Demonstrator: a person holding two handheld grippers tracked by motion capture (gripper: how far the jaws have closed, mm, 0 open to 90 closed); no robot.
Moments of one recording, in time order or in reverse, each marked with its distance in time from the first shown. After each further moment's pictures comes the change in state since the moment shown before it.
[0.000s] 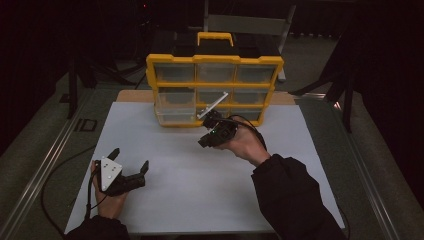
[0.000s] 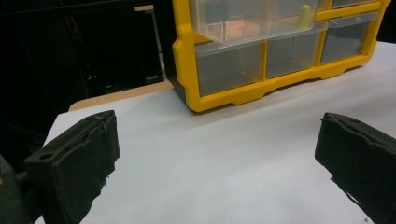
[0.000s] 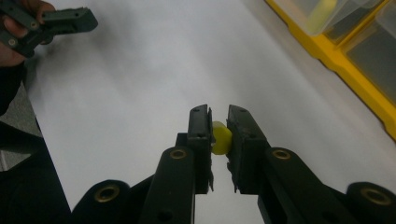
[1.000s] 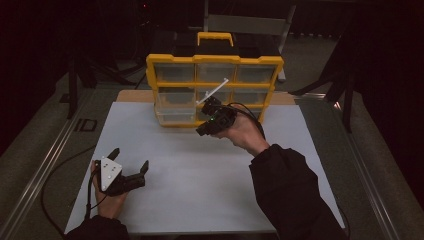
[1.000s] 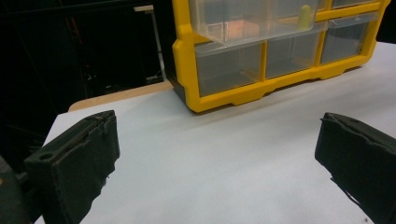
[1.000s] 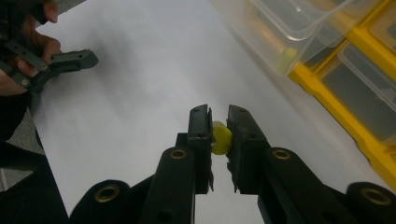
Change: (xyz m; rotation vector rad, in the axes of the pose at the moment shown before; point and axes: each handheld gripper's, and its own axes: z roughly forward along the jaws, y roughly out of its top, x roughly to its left) left arm 0.000 0.000 0.000 -0.003 0.000 -0.002; right arm -0.009 0.023 -0.016 -0.043 -0.013 0.014
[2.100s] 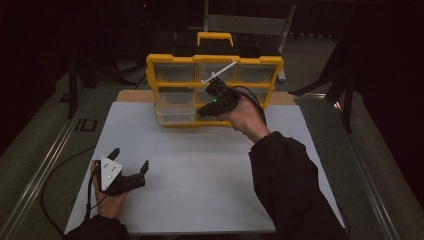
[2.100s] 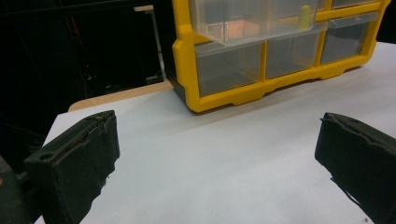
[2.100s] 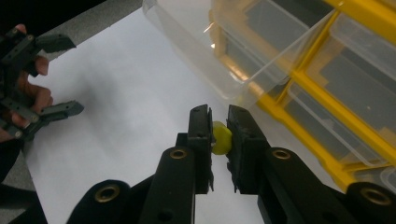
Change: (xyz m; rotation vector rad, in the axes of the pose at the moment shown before) left arm 0.000 0.000 0.000 0.000 -0.001 0.002; right arm -0.025 0.024 -0.020 -0.092 -0.042 0.063
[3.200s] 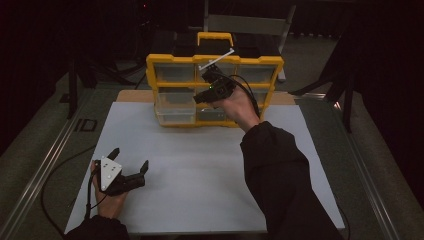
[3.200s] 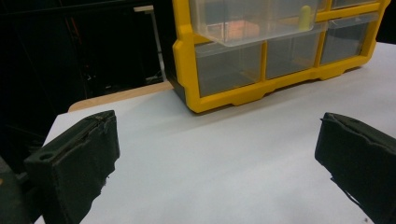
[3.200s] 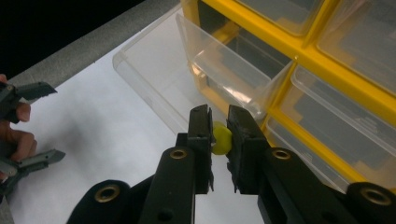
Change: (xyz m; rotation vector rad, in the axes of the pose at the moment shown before) left arm 0.001 0.000 0.000 -0.001 -0.001 0.000; right arm -0.017 0.026 0.010 -0.068 -0.033 0.055
